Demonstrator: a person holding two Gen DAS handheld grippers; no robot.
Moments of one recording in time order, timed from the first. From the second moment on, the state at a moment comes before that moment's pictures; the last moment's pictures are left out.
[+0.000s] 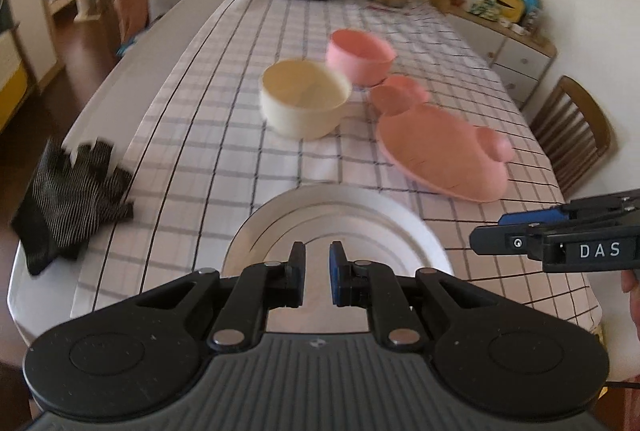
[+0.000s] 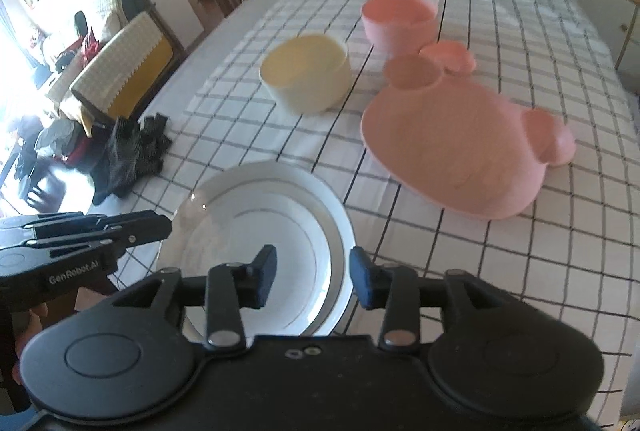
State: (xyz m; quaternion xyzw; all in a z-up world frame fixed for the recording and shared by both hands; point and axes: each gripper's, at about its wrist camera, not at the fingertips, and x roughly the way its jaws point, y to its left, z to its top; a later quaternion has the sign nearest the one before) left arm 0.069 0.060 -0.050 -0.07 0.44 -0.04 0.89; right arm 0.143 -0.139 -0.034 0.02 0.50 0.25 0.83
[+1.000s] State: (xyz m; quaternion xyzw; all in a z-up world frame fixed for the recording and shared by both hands) left arm 0.191 -0.028 -0.055 -0.01 0.43 -0.12 0.89; right arm 0.175 -0.233 -0.028 0.04 0.44 0.14 0.89
